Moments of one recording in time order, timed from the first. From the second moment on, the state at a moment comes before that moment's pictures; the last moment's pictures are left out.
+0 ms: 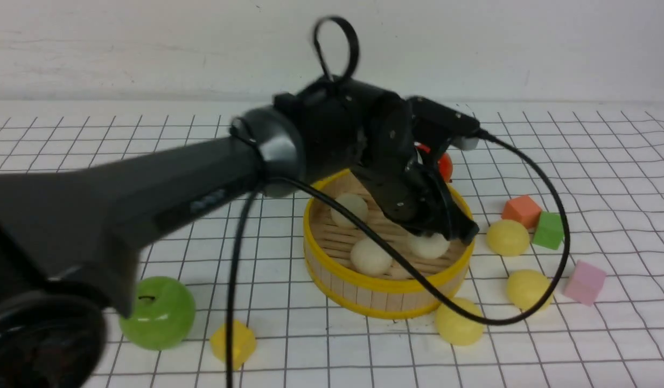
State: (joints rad) right arm -0.01 -0.01 0.02 0.26 0.40 -0.15; left arm -0.73 2.14 -1.86 -0.09 0.71 0.08
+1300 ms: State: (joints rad) right arm -0.01 -0.01 0.02 0.26 0.40 -0.15; left arm -0.73 1.04 -0.99 -0.12 0.48 -0.08
